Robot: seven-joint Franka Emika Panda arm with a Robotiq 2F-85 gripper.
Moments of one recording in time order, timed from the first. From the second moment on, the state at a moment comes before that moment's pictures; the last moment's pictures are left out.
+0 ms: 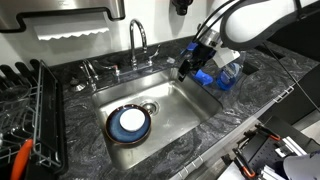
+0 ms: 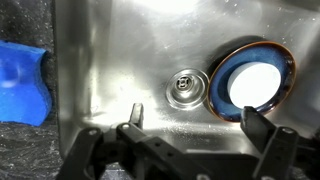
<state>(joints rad) 0.16 -0.01 0.12 -2.38 0.19 2.57 0.01</state>
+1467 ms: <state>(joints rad) 0.38 0.48 0.15 -1.73 -0.17 2.19 0.68</state>
